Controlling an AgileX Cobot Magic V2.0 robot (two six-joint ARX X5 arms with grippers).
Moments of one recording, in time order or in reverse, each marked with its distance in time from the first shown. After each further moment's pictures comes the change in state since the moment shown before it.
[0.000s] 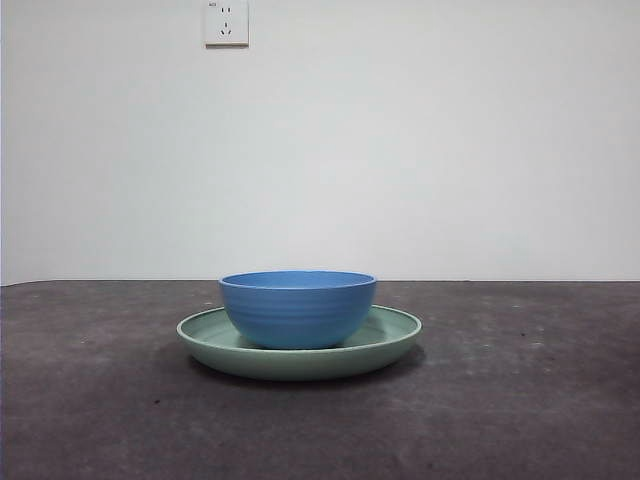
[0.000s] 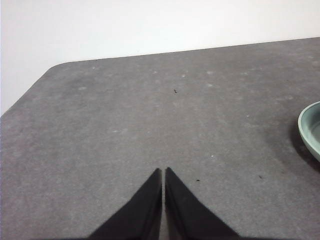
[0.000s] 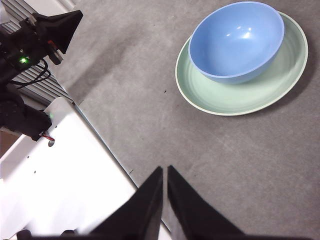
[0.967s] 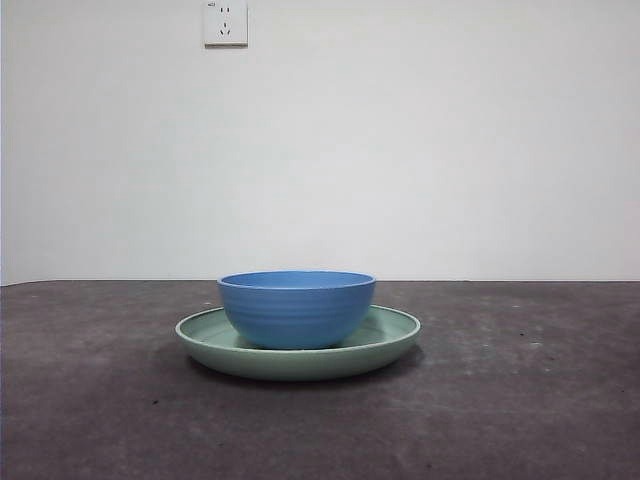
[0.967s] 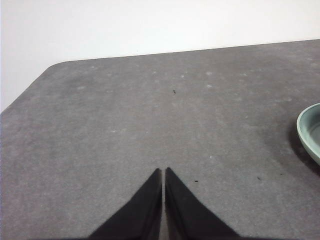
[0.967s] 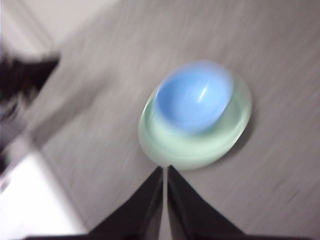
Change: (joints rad) left arm 0.000 0.000 0.000 0.000 0.000 -0.009; right arm -0.107 -0.102 -0.008 0.145 0.053 -0.056
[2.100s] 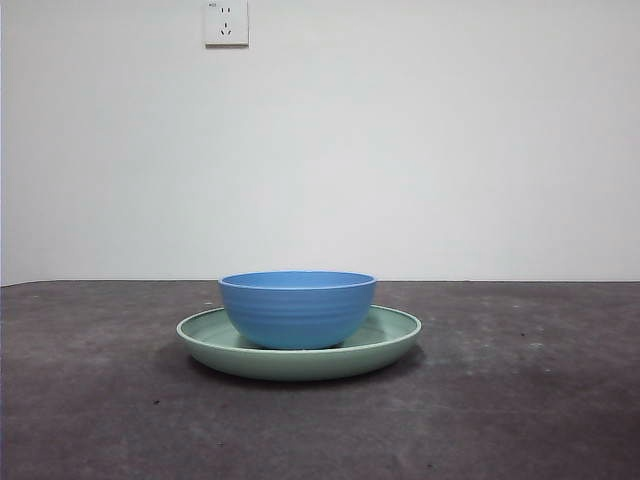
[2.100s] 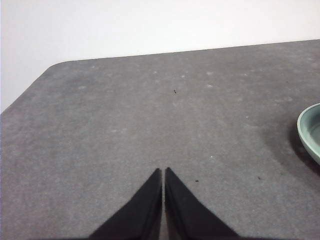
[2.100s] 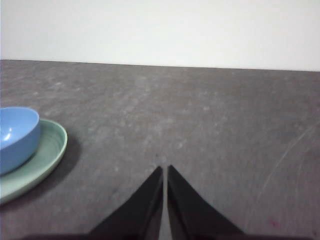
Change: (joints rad) left arm 0.000 0.000 0.000 0.000 0.000 0.000; right arm -0.227 -0.719 -0.929 0.674 0.374 0.092
